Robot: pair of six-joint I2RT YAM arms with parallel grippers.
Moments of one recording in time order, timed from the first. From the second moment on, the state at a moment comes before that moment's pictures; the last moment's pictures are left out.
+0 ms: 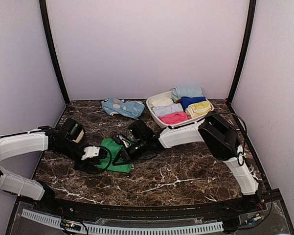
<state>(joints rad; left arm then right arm) -0.45 1.19 0.66 -0.66 0.53 1.02 1.00 2.36 1.65 -0.03 -0.75 0.49</state>
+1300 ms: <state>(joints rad) -0.46 1.63 0.89 -0.60 0.57 0.89 0.97 1.62 0.91 0.27 0.09 0.42</state>
